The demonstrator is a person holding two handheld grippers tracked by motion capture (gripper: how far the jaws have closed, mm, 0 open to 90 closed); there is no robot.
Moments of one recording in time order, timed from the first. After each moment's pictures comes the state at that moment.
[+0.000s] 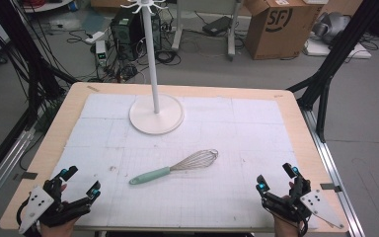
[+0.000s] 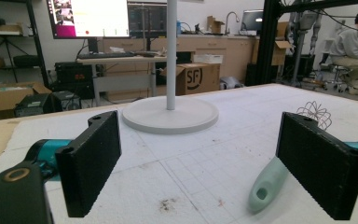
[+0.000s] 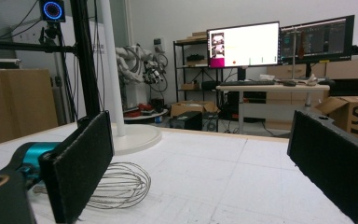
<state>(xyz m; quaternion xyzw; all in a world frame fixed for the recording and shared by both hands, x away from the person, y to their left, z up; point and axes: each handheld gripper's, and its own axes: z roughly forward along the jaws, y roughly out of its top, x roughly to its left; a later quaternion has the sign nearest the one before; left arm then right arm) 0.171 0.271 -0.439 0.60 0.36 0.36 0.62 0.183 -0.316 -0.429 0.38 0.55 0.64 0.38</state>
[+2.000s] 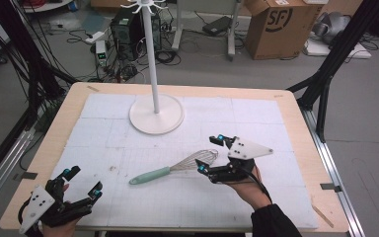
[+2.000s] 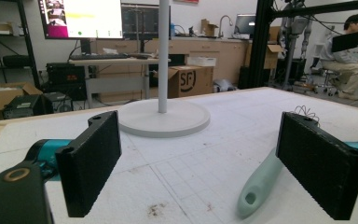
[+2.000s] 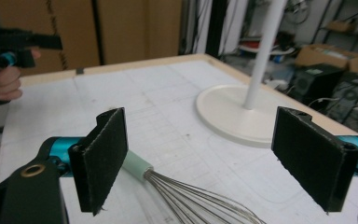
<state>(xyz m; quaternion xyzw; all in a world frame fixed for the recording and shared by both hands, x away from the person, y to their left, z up) 0.171 0.267 -0.437 0.60 0.35 0.35 0.63 0.277 -0.189 -0.365 0.19 0.77 0.57 0.18</state>
